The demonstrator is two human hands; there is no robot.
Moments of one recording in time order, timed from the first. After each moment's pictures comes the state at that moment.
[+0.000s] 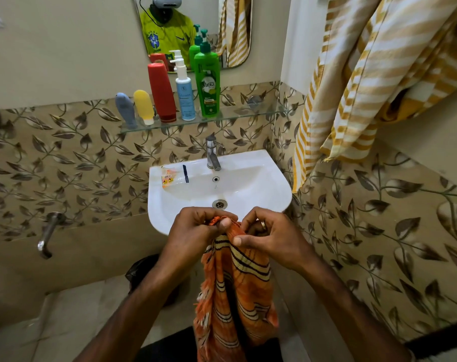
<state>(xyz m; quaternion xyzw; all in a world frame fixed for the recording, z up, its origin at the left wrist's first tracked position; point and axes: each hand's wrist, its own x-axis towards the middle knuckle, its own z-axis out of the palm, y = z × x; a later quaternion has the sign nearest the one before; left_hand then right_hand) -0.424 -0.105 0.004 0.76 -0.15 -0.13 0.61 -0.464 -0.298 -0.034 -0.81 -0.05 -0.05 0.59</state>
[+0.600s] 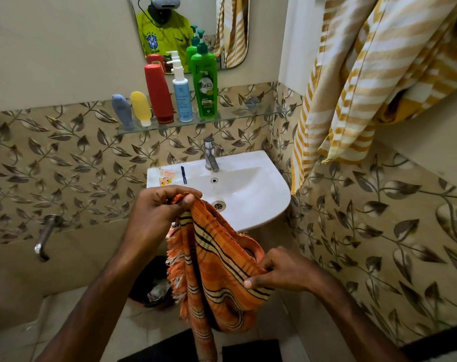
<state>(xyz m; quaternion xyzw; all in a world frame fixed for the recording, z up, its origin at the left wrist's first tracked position) -0.393 -0.073 0.026 0.77 -0.13 -0.02 0.62 -0.474 -0.329 -0.085 -0.91 -0.04 0.20 0.37</state>
